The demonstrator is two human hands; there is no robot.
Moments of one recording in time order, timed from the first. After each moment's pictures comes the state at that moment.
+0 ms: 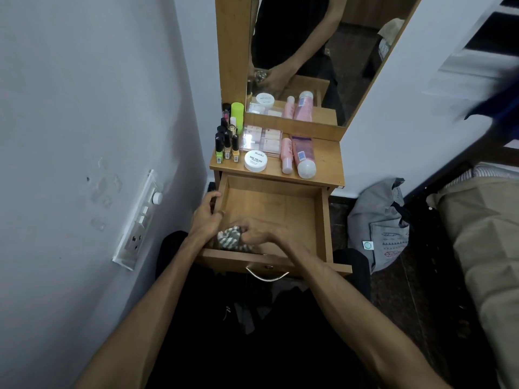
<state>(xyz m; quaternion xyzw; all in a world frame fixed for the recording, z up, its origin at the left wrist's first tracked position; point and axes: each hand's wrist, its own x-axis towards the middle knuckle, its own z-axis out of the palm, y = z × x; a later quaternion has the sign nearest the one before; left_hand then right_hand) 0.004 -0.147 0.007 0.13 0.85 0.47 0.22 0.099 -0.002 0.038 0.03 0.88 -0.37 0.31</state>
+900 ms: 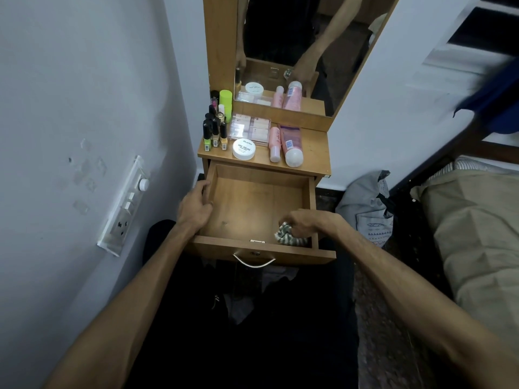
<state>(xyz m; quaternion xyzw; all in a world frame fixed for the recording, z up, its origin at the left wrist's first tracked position) 0.011 -0.149 0.013 0.18 0.90 0.36 0.19 0.172 0.100 0.060 0.11 0.90 -0.16 0.39</state>
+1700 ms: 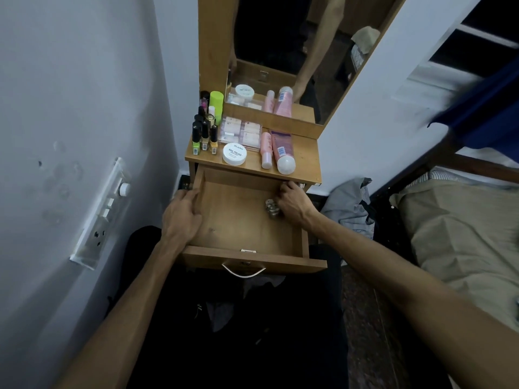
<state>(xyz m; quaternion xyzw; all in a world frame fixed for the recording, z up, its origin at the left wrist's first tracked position) 0.011 -0.149 0.003 0.22 0.92 0.31 0.13 0.124 0.133 0.020 -0.01 0.92 0.35 0.19</state>
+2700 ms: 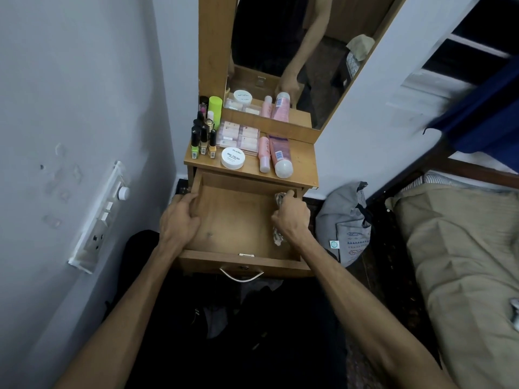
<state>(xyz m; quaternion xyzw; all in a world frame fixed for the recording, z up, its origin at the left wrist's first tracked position) 0.011 -0.151 0.006 0.21 0.91 0.33 0.14 0.142 0.082 0.043 0.40 0.92 -0.07 0.01</state>
